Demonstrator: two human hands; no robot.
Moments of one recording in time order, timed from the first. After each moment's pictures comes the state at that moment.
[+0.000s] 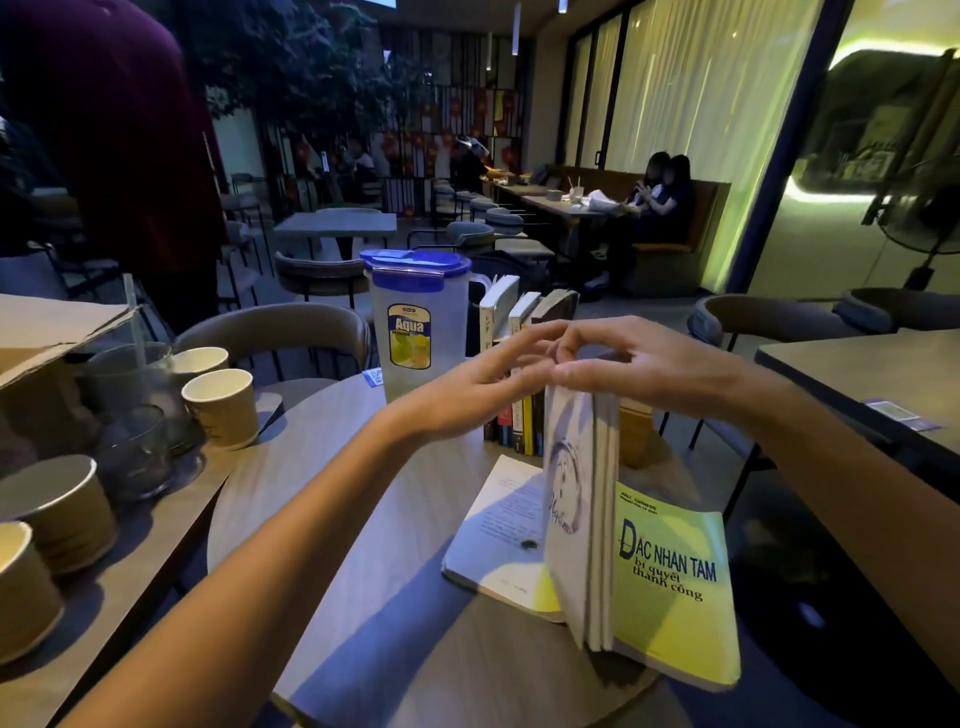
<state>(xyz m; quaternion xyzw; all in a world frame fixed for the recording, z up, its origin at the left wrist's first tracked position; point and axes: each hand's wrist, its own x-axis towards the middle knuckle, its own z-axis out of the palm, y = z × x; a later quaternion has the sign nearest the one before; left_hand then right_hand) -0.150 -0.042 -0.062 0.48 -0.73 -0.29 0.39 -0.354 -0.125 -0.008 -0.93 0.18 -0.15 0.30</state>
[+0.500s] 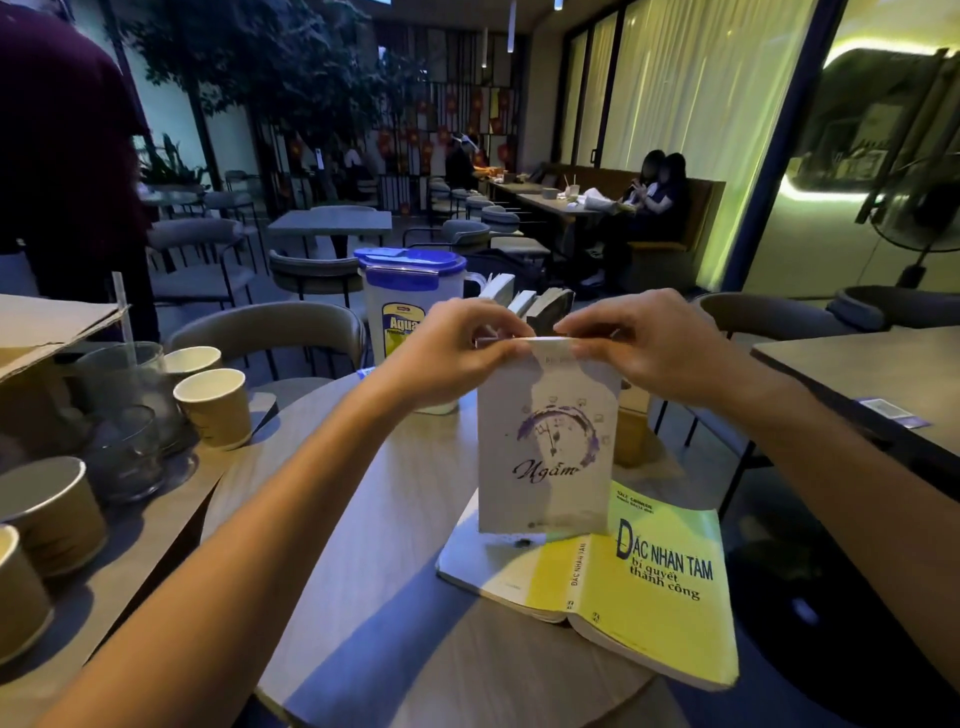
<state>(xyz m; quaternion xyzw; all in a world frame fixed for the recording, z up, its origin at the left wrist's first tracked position) -0.136 -0.046 -0.036 0.56 -0.72 -0.08 0.41 -0.357 -0.144 -0.012 -0.94 0.16 -0.28 0.08</state>
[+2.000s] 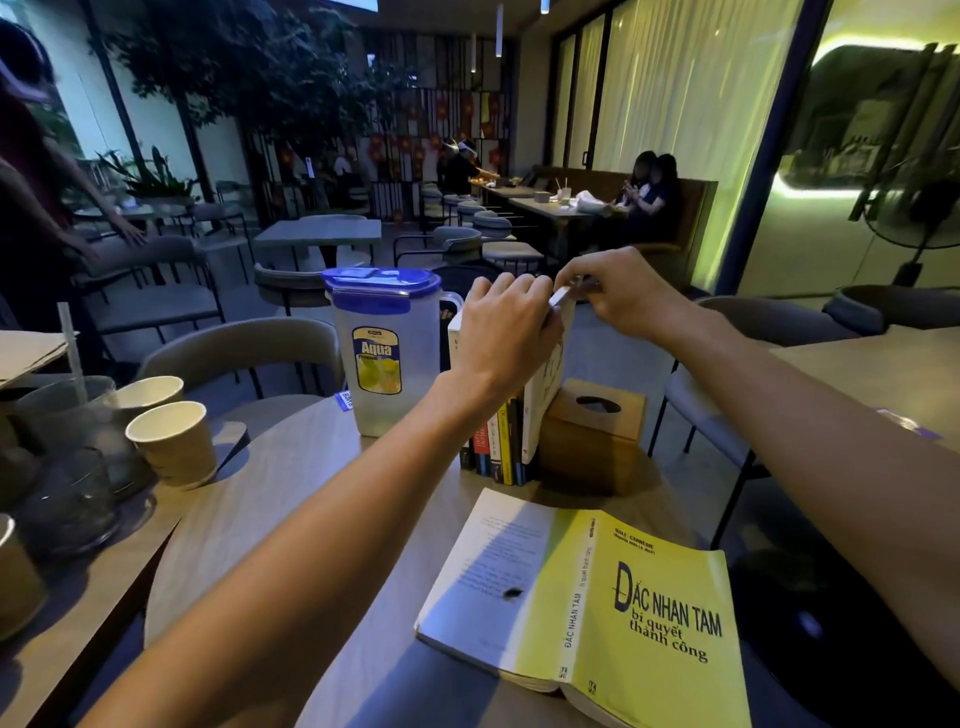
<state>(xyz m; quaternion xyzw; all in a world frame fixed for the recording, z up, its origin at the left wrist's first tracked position) -0.172 -0.178 -0.049 0.59 -0.62 0.36 0.36 -0.316 -0.280 0.004 -0.92 0.24 -0.29 -0.02</state>
